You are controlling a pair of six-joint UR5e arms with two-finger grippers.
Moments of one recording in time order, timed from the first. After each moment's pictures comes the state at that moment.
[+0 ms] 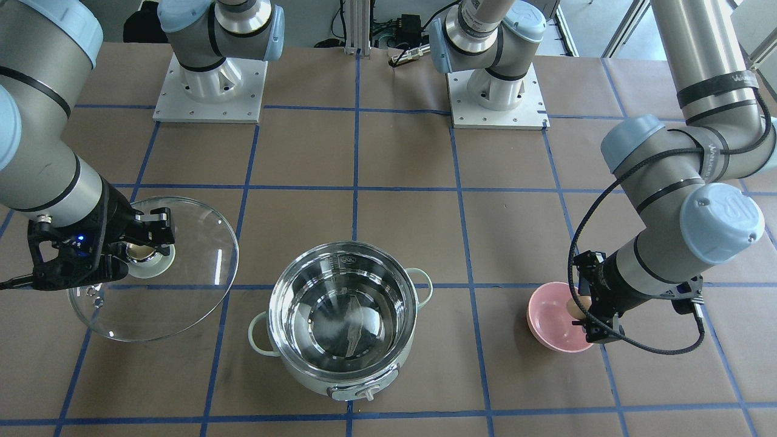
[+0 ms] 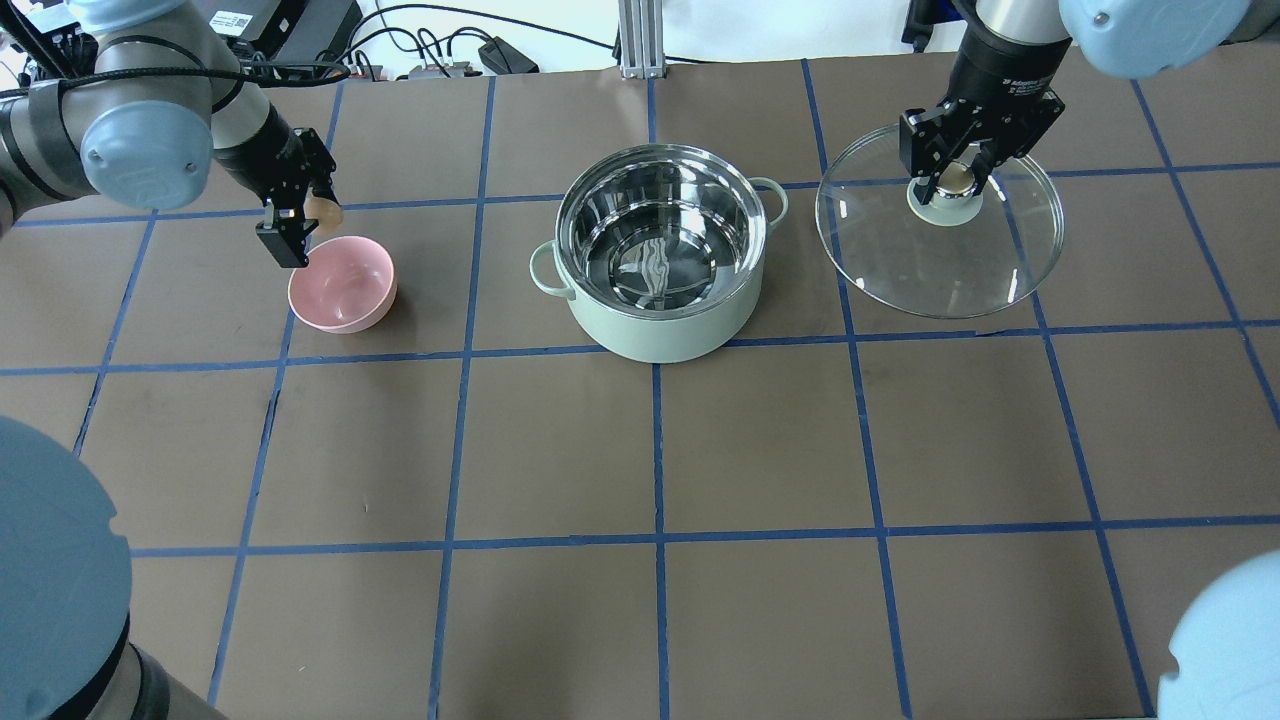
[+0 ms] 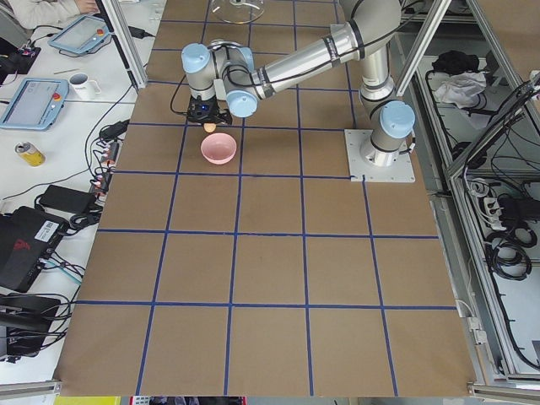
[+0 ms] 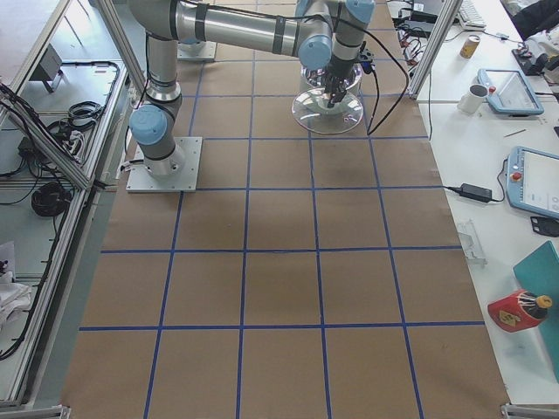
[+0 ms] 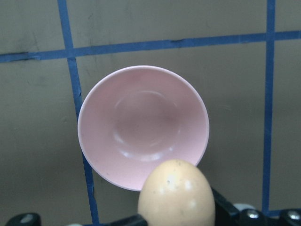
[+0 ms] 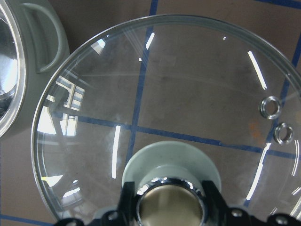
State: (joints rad) left arm -1.35 -1.99 -1.53 -1.19 1.52 -1.29; right arm 1.48 -1.28 1.41 -1.60 -1.57 -0.28
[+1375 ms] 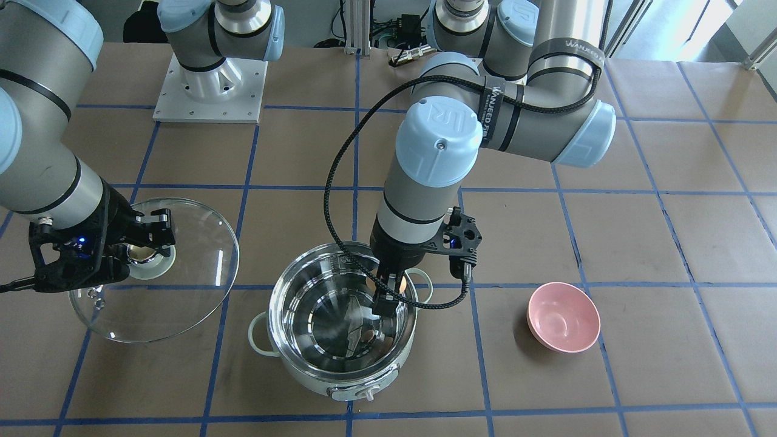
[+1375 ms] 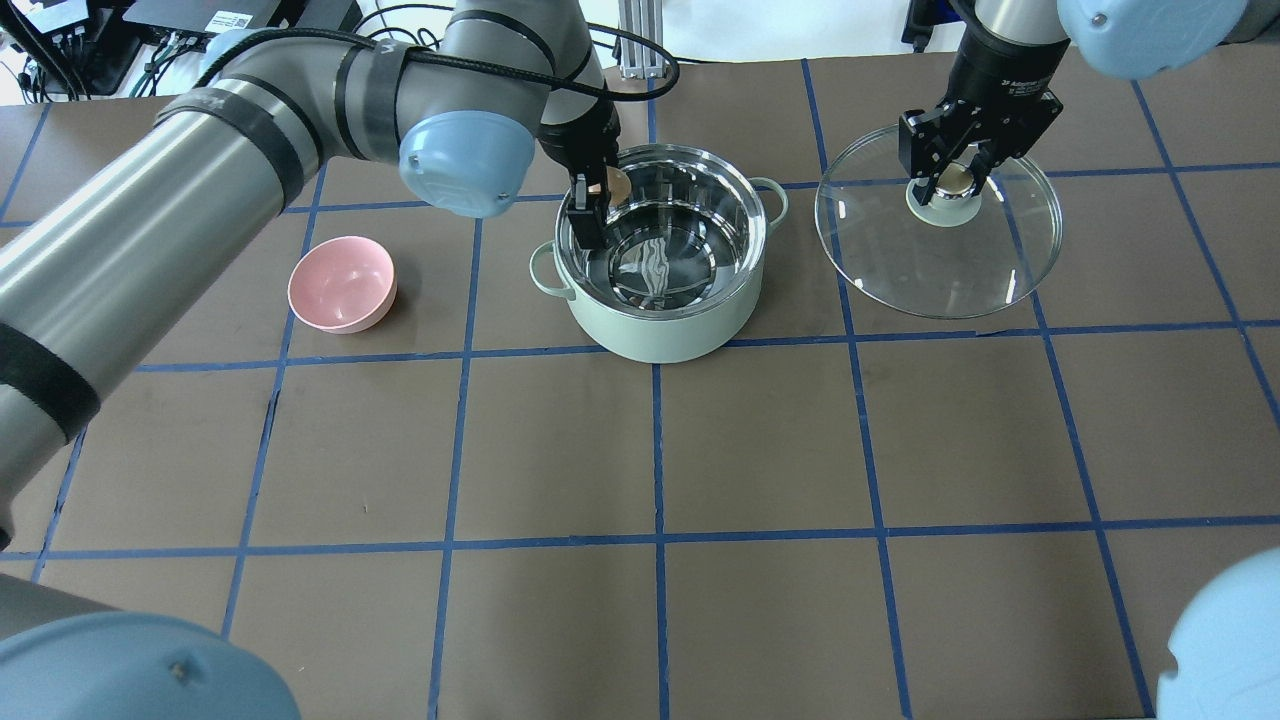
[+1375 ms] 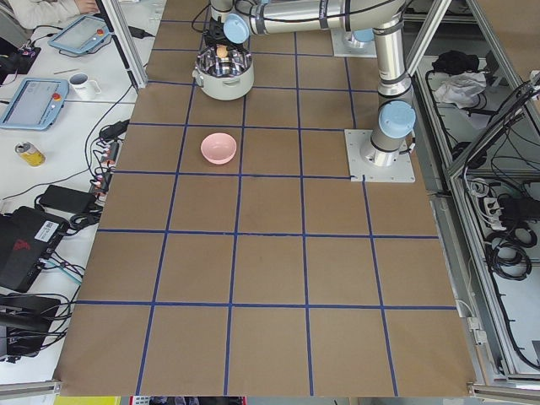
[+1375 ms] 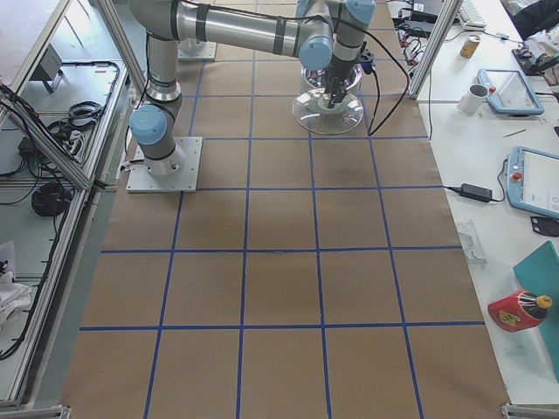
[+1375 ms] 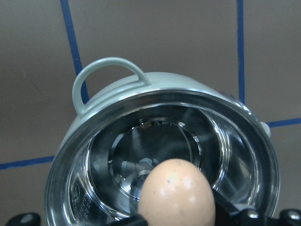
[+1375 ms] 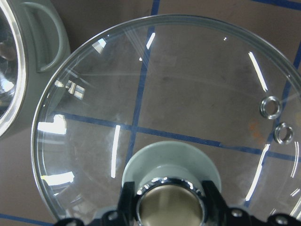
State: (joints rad) left arm -1.84 -2.01 -1.41 -1.14 1.47 -1.72; right arm 1.48 -1.28 1.41 -1.60 -1.57 -0.29
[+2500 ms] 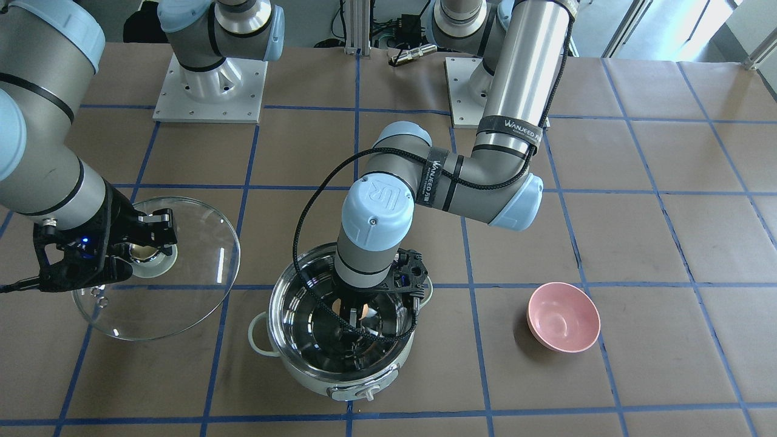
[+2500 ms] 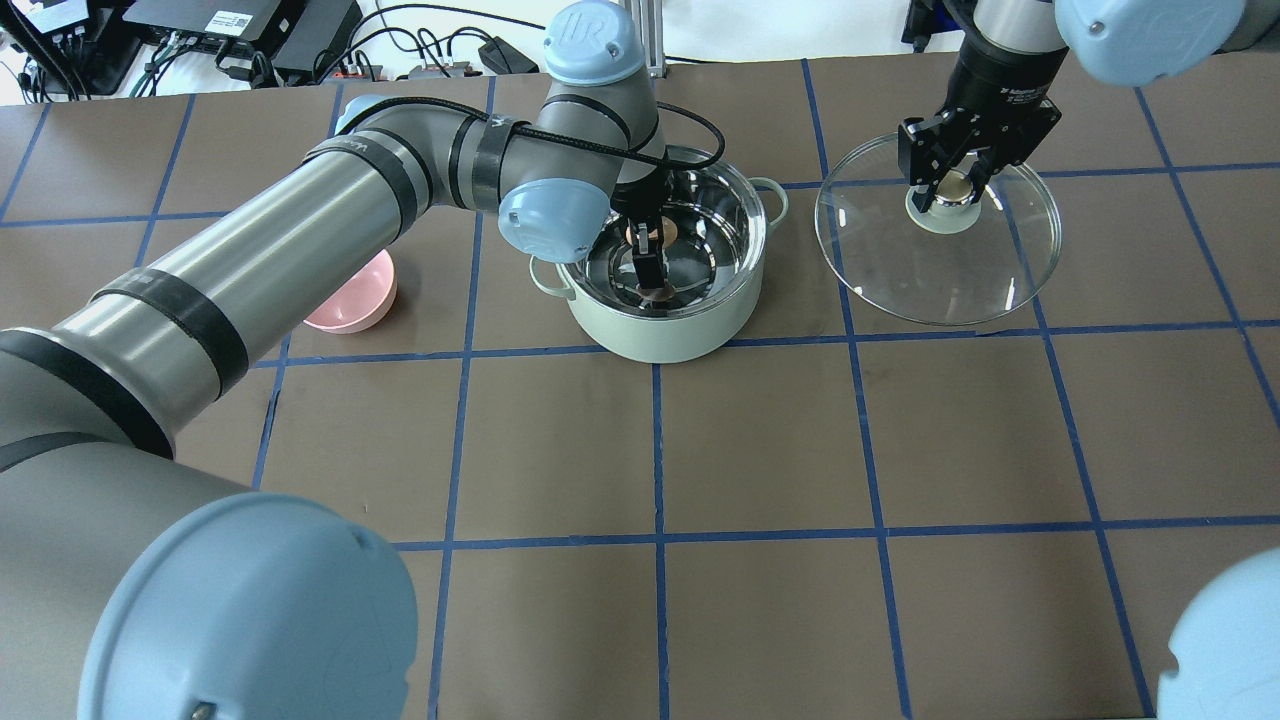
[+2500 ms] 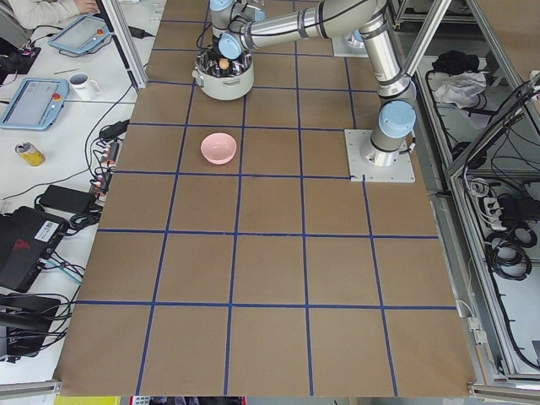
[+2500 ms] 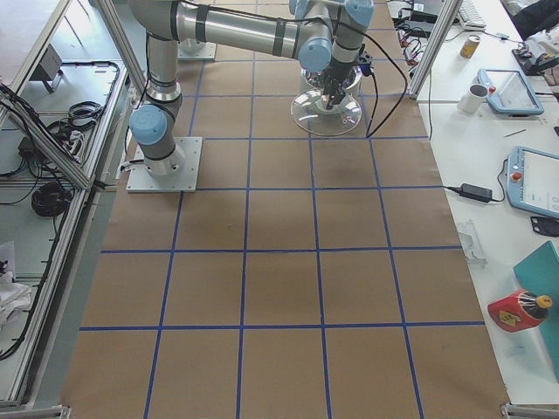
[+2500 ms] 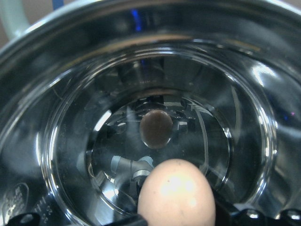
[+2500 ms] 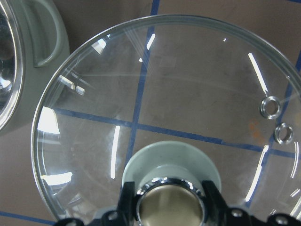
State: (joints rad) left arm -1.90 -2.17 -1.40 -1.03 1.47 -1.88; right arm 1.48 -1.28 1.42 -1.60 -1.57 -0.29
